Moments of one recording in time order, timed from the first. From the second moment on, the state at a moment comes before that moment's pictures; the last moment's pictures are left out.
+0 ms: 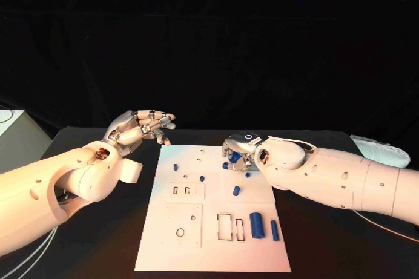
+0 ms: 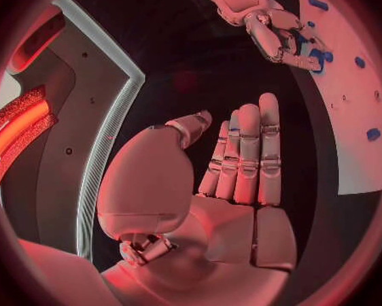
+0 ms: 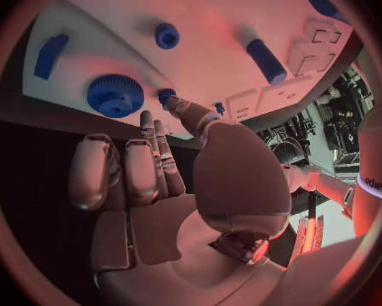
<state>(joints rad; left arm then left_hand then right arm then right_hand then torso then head) 1.06 -0.95 0.22 1.60 -0.29 -0.23 0.32 1.26 -0.17 0.58 0.11 0.07 0.90 0.19 0.25 0.29 1.21 0.11 0.13 0.11 1.21 0.04 0.82 0.75 0.18 1.08 0.13 0.73 0.38 1.26 -0.60 -0.14 1.29 -1.72 -0.26 -0.13 1.20 -0.23 0.56 -0.07 0.19 1.00 0.15 0.15 0.28 1.19 0.08 0.06 0.09 1.47 0.00 1.28 1.12 0.08 1.44 0.10 1.28 1.15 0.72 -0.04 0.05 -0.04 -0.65</state>
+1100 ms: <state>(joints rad) 1.06 -0.95 0.23 1.60 -0.29 -0.23 0.31 1.26 -0.17 0.58 0.10 0.07 0.90 0.19 0.25 0.29 1.21 0.11 0.13 0.11 1.21 0.04 0.82 0.75 0.18 1.08 0.13 0.73 0.39 1.25 -0.58 -0.14 1.29 -1.73 -0.23 -0.13 1.21 -0.22 0.58 -0.05 0.20 1.04 0.15 0.17 0.31 1.22 0.08 0.07 0.10 1.47 0.00 1.29 1.12 0.08 1.44 0.10 1.30 1.17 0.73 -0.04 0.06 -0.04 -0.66</state>
